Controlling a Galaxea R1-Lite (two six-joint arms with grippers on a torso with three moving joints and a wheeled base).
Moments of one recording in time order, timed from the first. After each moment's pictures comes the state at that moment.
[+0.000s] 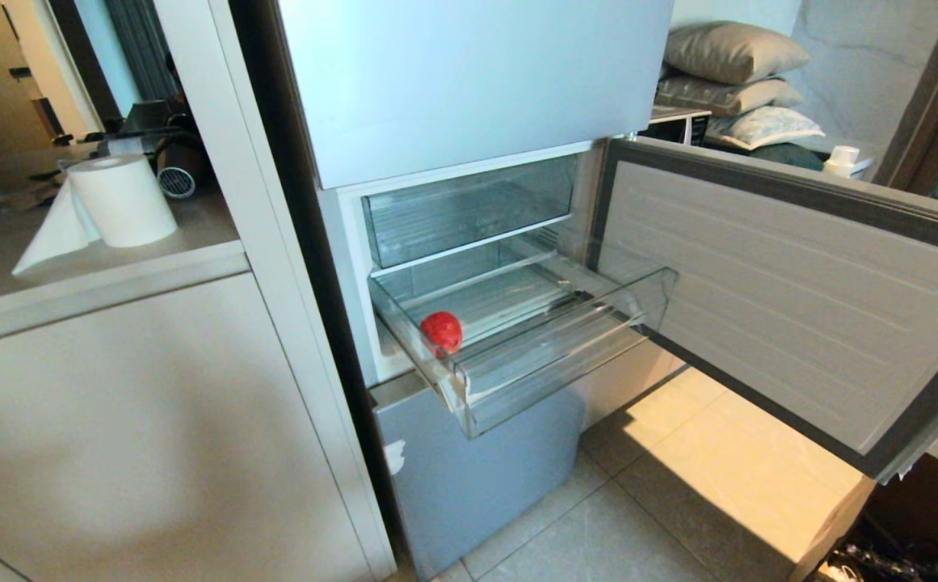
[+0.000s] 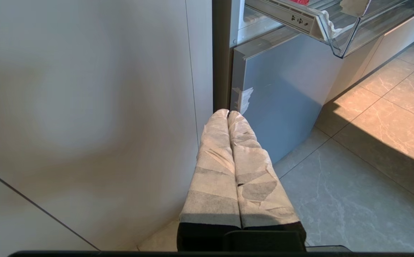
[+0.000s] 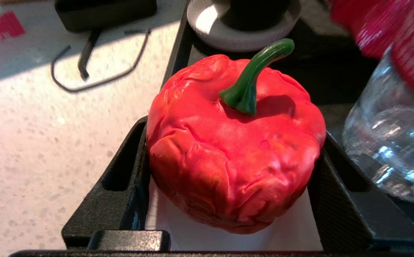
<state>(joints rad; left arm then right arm) 0.01 0.00 -0.05 0.13 0.00 0.01 -0.90 2.55 -1.31 -1.09 0.09 0.14</state>
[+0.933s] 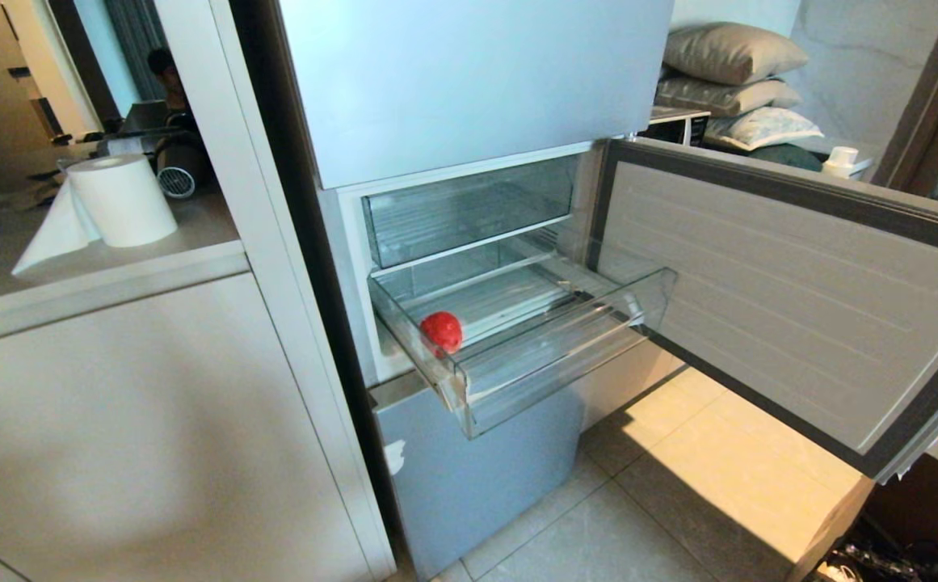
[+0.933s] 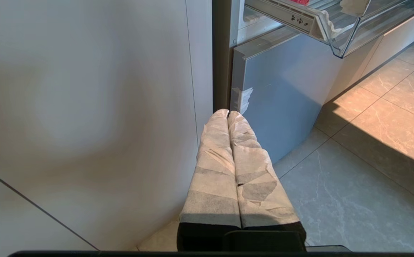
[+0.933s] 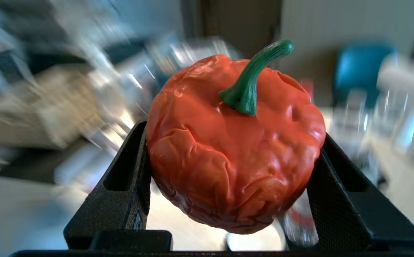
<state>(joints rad) 0.01 0.00 -0.05 0.13 0.00 0.01 -0.88 1.53 -0.90 -0.85 0.09 0.15</state>
